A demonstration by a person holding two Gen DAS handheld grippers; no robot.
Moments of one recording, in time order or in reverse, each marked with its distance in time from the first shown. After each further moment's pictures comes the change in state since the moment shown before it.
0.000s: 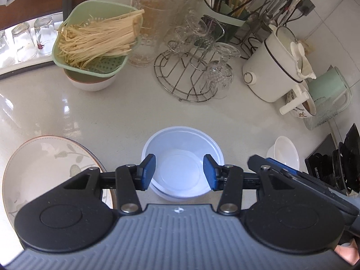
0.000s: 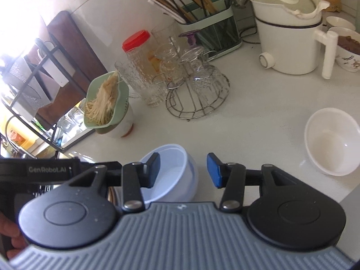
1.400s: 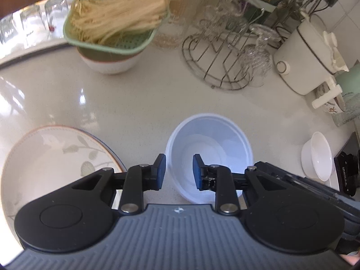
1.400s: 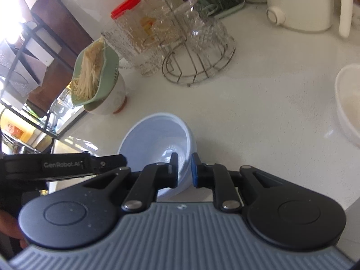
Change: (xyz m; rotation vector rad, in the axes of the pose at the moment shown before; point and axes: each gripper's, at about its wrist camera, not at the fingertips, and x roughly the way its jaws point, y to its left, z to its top) left arm 0.043 0.026 -0.005 -0.018 0.035 0.102; right arm 0.058 -0.003 -0.024 0.044 0.117 0.024
